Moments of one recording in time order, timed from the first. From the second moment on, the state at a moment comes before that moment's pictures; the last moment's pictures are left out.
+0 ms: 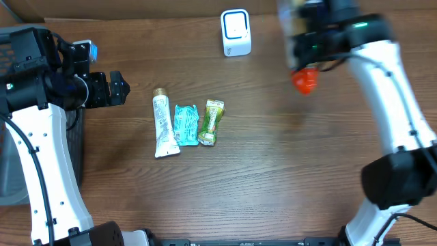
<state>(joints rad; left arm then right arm) 0.29 1.55 1.77 -1.33 0.23 0.14 0.10 1.95 1.98 -1.10 -0.23 0.04</state>
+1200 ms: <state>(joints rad) 0.29 1.55 1.77 -1.33 0.23 0.14 0.07 1.91 1.66 -0.95 -0.50 0.66</state>
